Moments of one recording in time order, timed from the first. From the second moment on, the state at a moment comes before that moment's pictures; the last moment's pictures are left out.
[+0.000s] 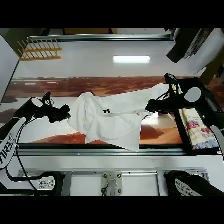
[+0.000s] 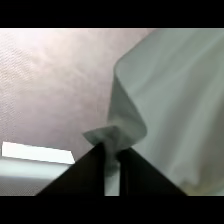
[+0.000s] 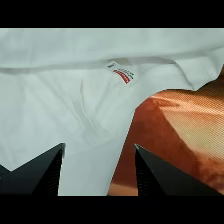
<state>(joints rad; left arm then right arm) 0.16 -1.52 0.91 1.10 -0.90 -1.57 0.08 -1.16 1.03 -1.14 1.11 1.54</state>
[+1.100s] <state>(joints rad) 0.19 -1.41 0.91 1.10 -0.88 -1.53 -0.03 -1.50 0.88 -0.92 0.67 1.57</state>
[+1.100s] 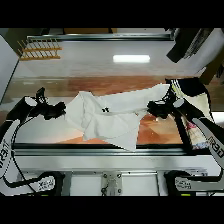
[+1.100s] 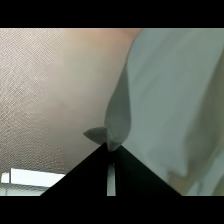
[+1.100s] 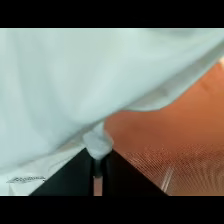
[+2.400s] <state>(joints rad) 0.46 -0.76 1.51 1.15 -1.00 -1.51 -0.26 -0.73 1.45 -1.29 1.56 1.65</state>
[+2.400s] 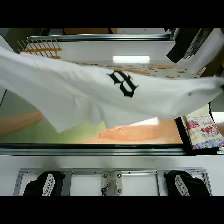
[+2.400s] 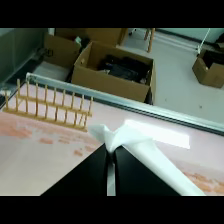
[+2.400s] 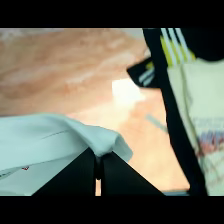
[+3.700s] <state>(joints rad) 0.22 -1.60 1.66 1.16 -1.09 -1.57 -0.28 -1.06 1.02 -1.10 0.85 1.59</state>
